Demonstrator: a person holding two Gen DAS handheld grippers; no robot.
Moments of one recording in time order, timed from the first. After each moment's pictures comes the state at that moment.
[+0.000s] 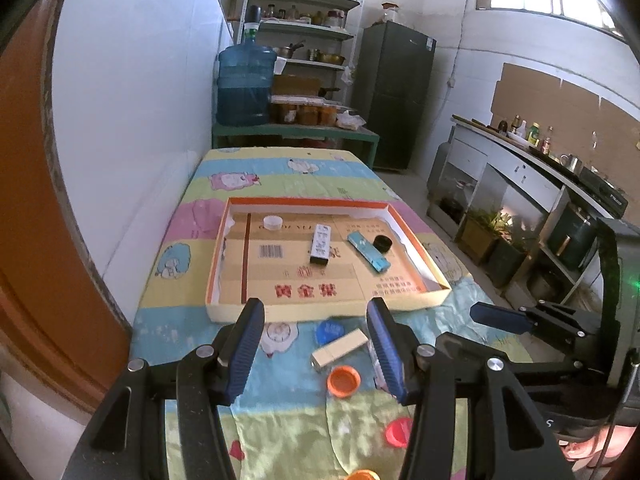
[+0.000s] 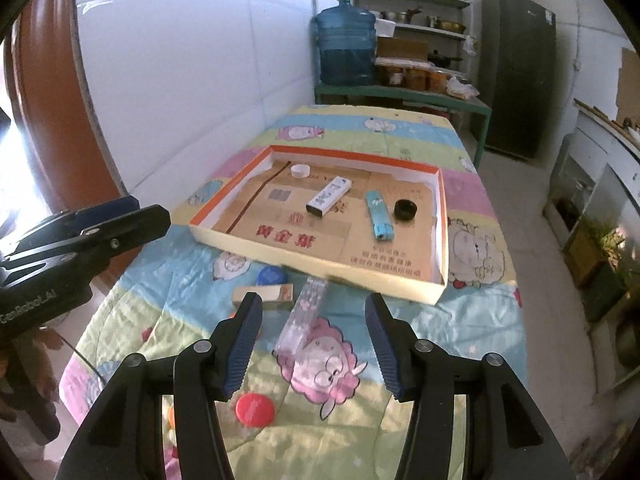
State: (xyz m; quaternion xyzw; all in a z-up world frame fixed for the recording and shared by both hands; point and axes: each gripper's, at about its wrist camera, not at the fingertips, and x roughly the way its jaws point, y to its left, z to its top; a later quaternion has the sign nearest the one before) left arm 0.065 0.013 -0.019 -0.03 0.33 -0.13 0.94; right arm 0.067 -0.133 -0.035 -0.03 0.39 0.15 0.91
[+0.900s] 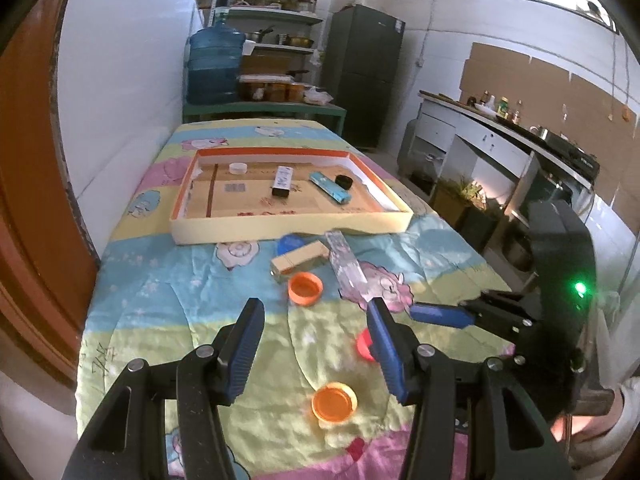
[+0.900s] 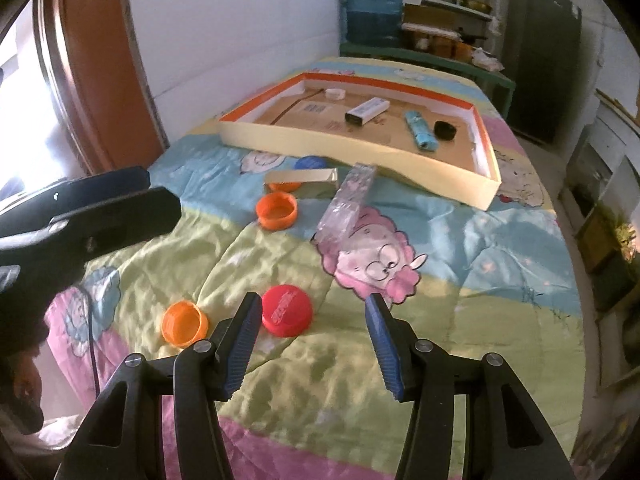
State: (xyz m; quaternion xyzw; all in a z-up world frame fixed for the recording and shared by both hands) left arm 0.002 0.000 -0.074 -0.01 0.34 -0.18 0.92; right arm 0.020 -0.109 -0.111 -0.06 0.44 0.18 0.88
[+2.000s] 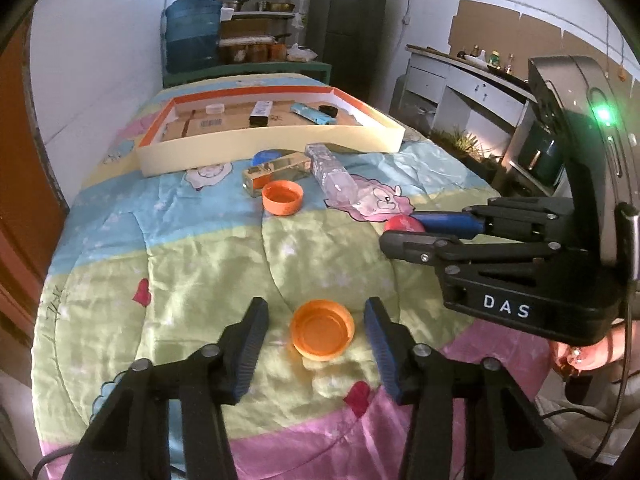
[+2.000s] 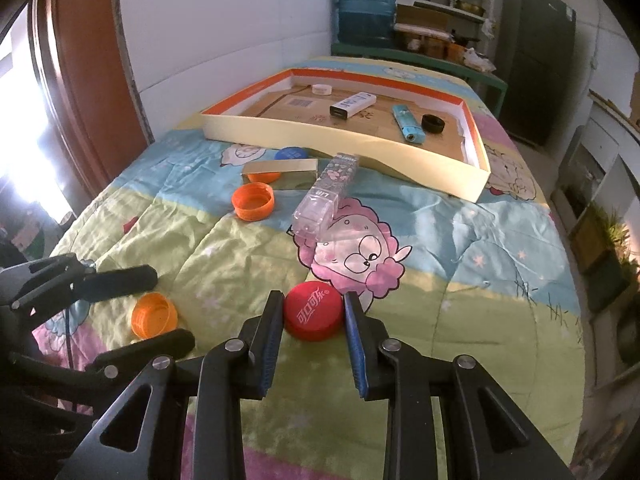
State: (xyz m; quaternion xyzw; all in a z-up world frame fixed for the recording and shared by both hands) left arm -0.008 -0.017 -0.135 0.03 0.40 -0.19 0.90; right arm 0.024 -0.120 -0.121 -0.06 0.43 0.16 0.88
